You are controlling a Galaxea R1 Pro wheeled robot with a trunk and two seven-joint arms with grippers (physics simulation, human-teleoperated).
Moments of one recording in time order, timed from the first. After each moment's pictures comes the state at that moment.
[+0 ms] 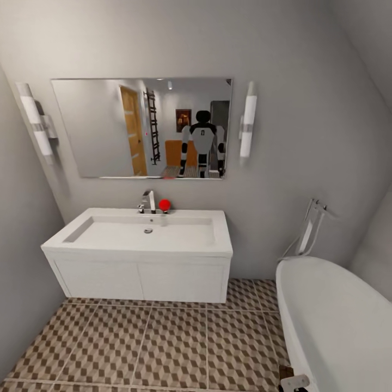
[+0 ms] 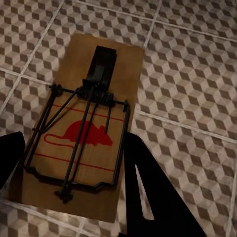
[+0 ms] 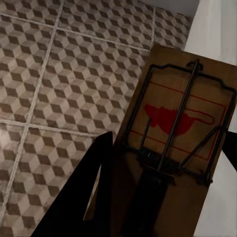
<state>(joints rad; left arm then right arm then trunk) -0.31 0.08 -0.18 0.07 0.48 -0.59 -0.03 -0.38 -0.04 -0.38 -0.06 0.57 -0.42 -0.13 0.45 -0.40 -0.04</state>
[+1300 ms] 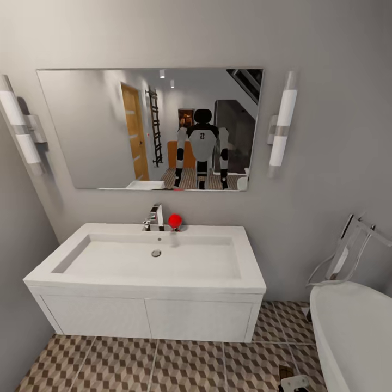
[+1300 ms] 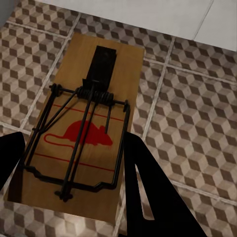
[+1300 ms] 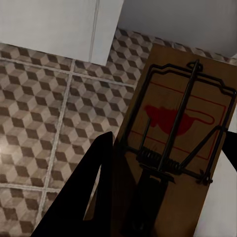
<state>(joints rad) -0.31 0.08 -0.18 0.07 0.48 -0.60 -0.03 -0.38 -0.04 -0.38 -0.06 0.57 -0.42 -0.13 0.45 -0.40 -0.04</state>
